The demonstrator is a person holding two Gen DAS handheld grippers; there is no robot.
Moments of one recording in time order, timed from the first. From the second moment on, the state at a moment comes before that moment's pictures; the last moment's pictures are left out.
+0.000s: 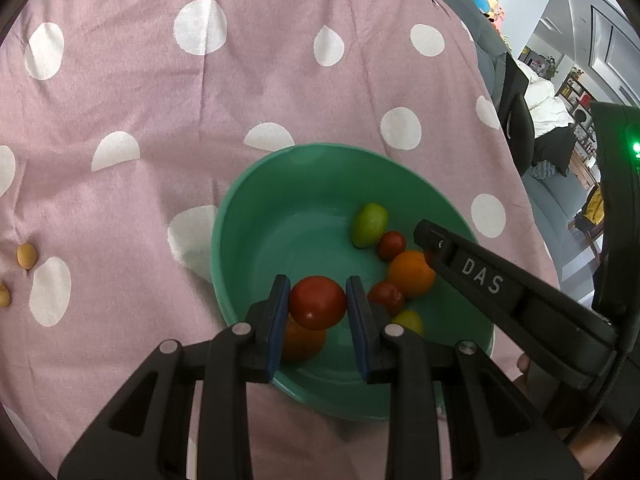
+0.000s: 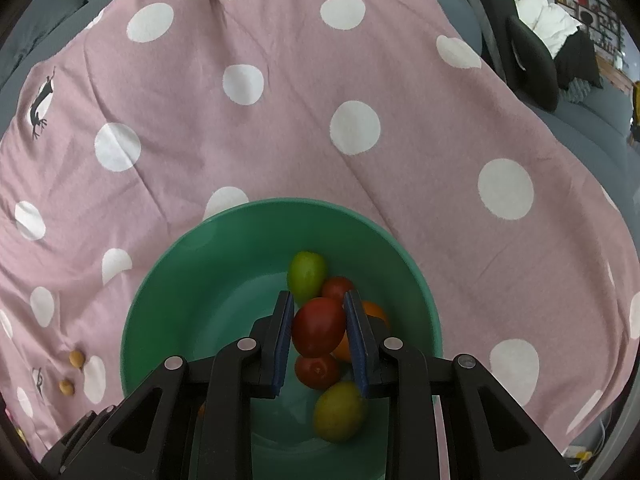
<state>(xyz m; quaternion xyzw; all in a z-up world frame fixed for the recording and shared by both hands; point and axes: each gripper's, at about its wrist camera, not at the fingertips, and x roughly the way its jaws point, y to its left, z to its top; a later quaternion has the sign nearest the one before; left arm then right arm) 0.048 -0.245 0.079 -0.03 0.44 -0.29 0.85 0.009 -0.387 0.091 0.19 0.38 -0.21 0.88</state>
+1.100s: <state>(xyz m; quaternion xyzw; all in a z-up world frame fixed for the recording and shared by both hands) 0.065 -0.015 0.102 -0.15 0.41 0.02 0.90 0.022 -0.332 0.114 0.16 0.36 -0.12 0.91</state>
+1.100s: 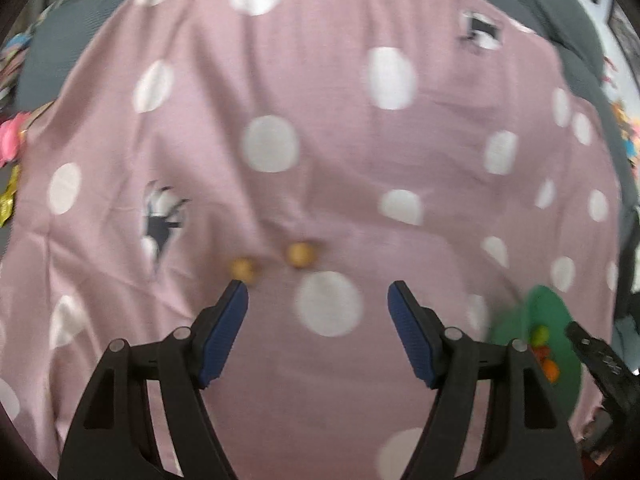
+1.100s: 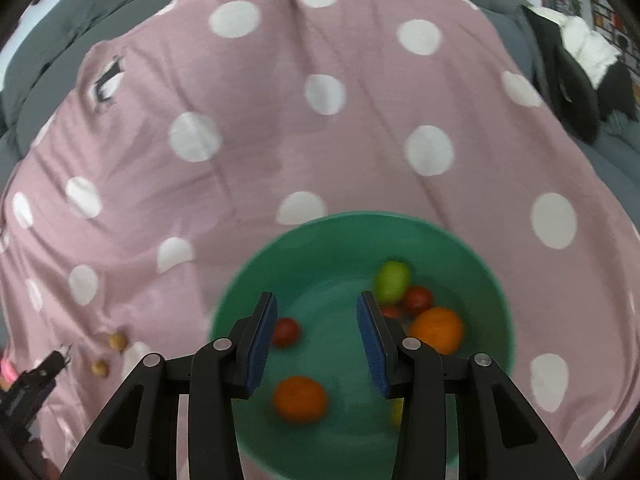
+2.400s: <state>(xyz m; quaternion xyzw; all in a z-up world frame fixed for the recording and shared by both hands) 0.084 0.073 0.058 -0.25 0.45 0.08 0.85 0.175 -0.091 0.032 0.06 0.49 0.15 0.85</state>
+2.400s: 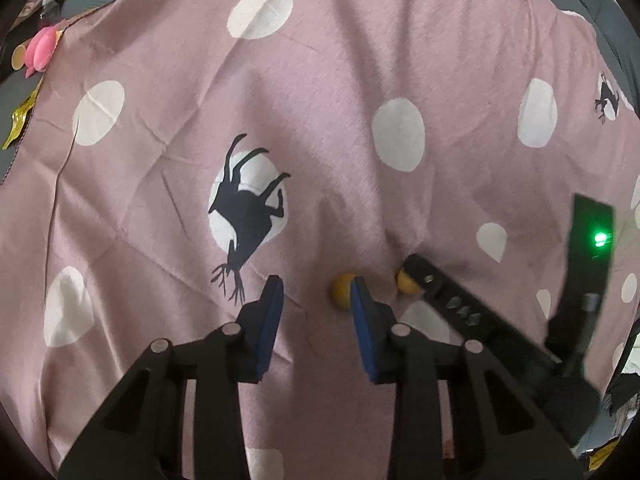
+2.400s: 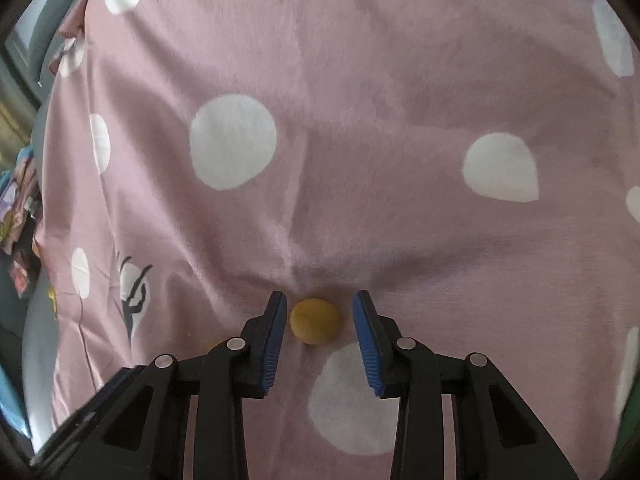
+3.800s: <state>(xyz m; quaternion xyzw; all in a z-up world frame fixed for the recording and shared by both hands) 0.144 0.015 0.019 -0.20 0.47 0.06 0.86 0.157 -0.168 0.065 0.16 0.44 0.13 0.87</state>
